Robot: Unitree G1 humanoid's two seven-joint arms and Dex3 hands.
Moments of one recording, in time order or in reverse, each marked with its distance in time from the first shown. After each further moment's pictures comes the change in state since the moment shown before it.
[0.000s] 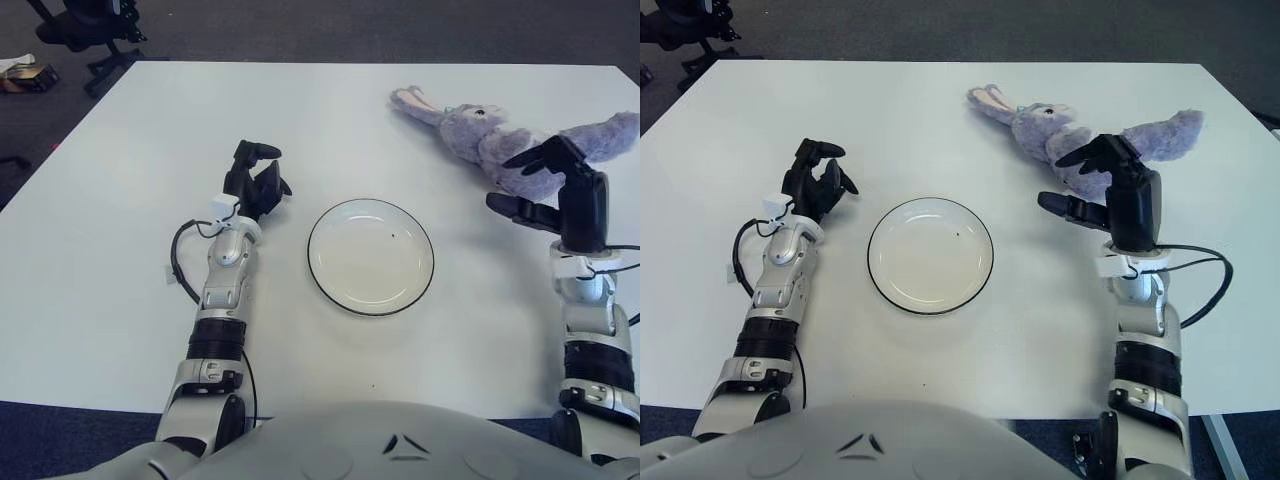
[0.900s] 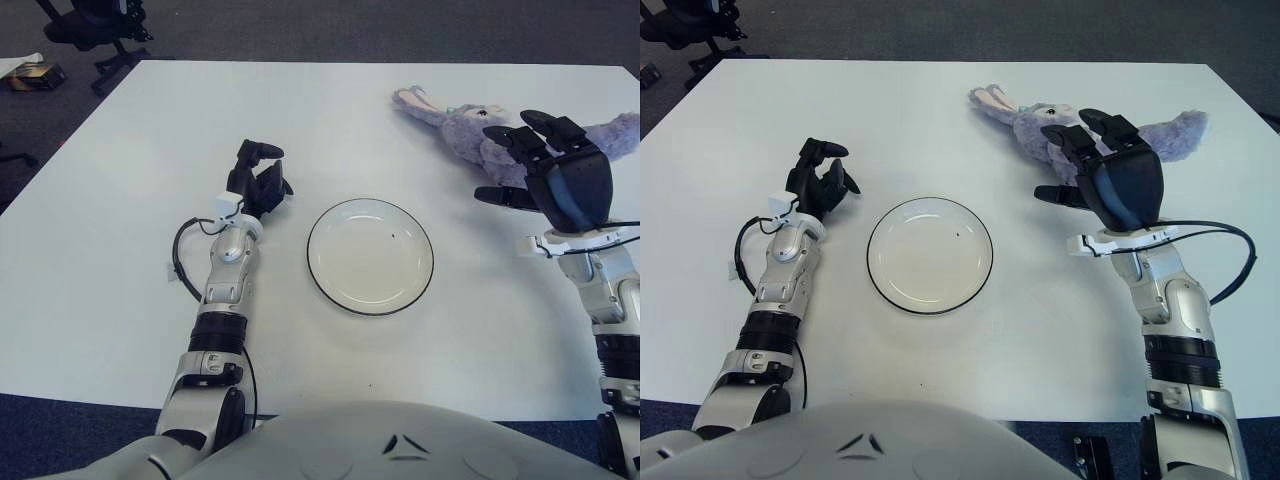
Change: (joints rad) left arm -0.035 0.013 -0.001 0.081 0.016 -0.040 -0.004; right arm -0.072 -0.185 0.227 -0.054 -0.176 0.289 -0.119
